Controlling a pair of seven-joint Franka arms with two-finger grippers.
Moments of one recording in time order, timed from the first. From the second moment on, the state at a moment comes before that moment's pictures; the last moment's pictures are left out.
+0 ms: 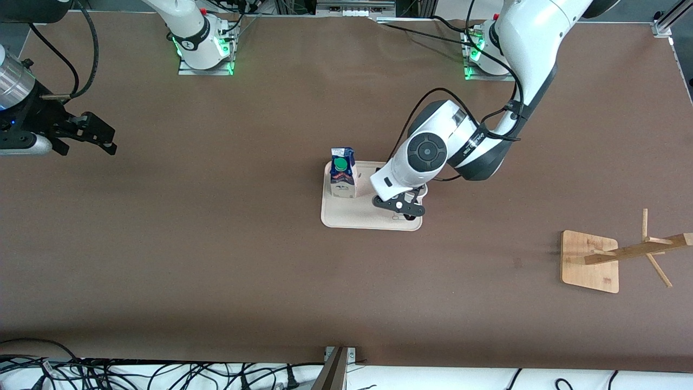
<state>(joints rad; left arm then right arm) -0.18 0.65 -0.50 -1.54 0.14 1.97 -0.49 0.18 0.01 -0.12 -1.65 0.00 1.76 0.05</state>
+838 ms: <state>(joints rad) -0.25 0.69 -0.47 -1.58 0.21 1.91 -0.61 0.18 0.01 -0.12 -1.65 0.00 1.76 0.05</state>
